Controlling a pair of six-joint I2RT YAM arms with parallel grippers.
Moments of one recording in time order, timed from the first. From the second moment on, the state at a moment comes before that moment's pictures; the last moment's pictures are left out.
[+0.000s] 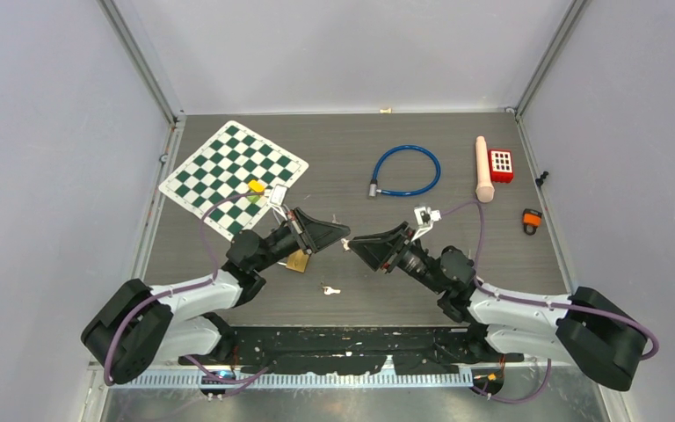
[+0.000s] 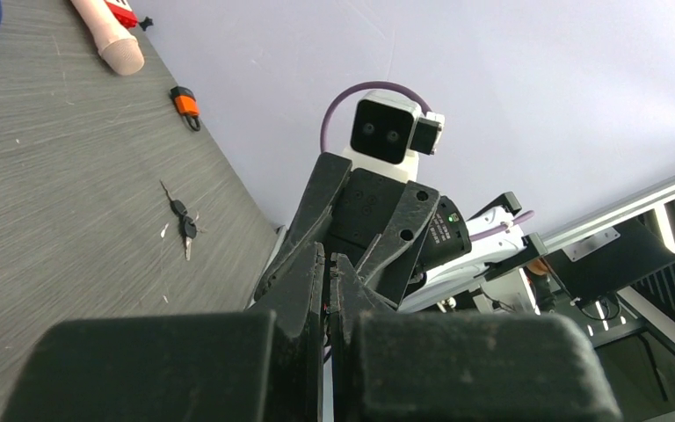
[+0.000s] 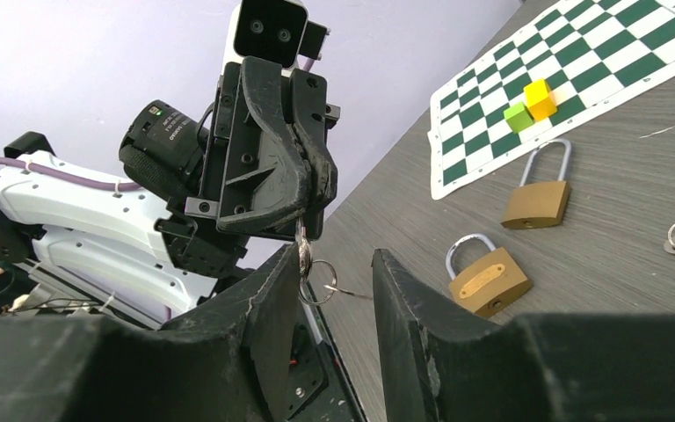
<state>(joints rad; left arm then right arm) -0.70 1.18 0.31 1.12 0.40 -1.18 0.89 1.02 0.19 1.09 -0.07 0.79</state>
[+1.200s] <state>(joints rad) -0.69 1.17 0.32 1.15 0.41 -1.21 0.88 1.17 0.21 1.30 -0.16 0.88</state>
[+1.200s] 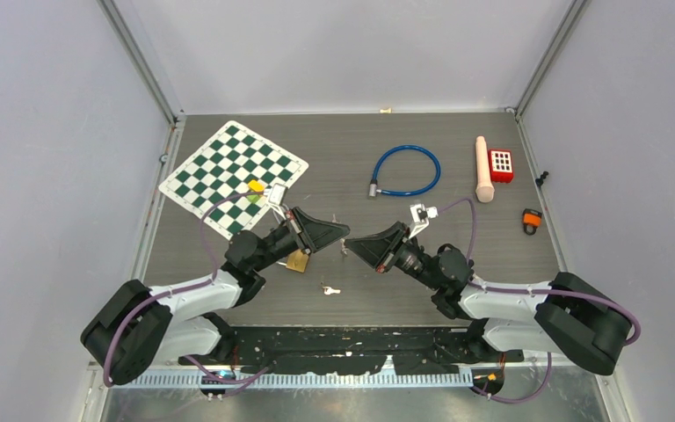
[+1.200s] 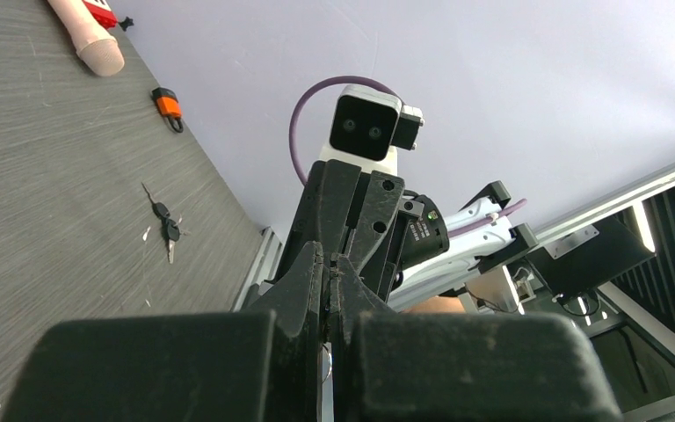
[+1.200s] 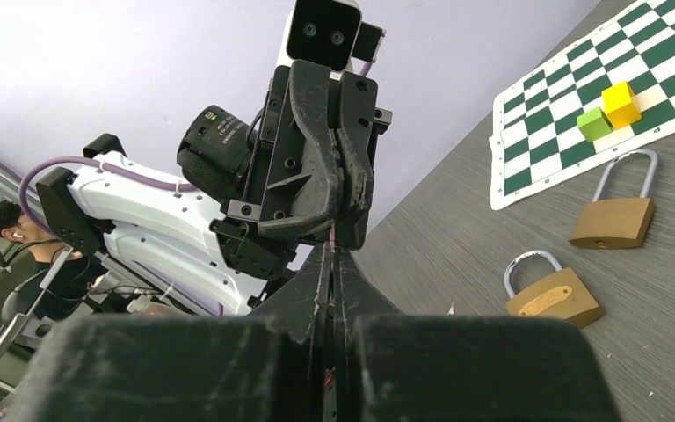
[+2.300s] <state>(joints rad) -0.58 0.86 0.46 0.26 0.21 -1.03 0.79 1.11 0.13 1.21 -0.16 0.86</state>
